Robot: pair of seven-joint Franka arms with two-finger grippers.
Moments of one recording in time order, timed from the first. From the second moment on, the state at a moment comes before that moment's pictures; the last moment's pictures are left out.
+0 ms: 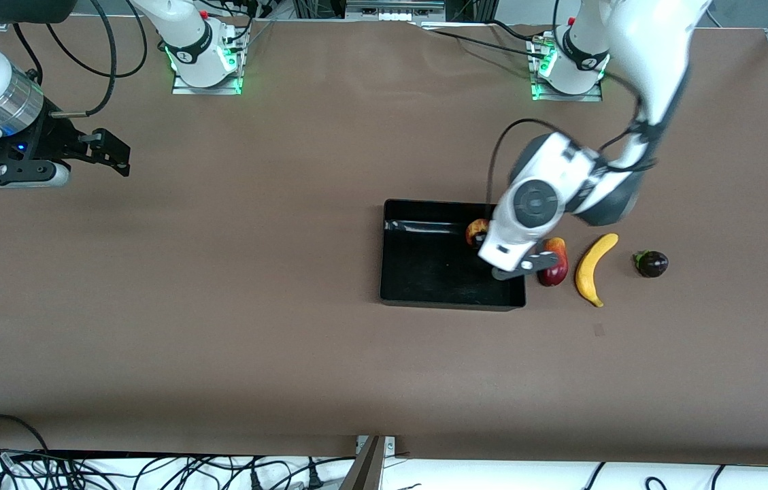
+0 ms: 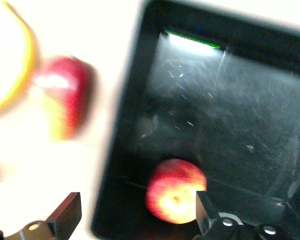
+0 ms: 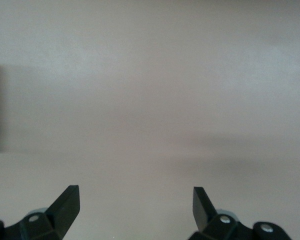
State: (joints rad) left arm -0.10 0.49 -0.34 -1.69 0.18 1.92 -0.76; right arm 0.14 0.01 0.01 -1.66 -0.03 1.64 0.11
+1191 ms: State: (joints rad) left arm 0.34 0.50 -0.34 -2.14 0.34 2.53 0.23; right arm 0.14 0.01 0.01 -1.66 0.00 1.67 0.11
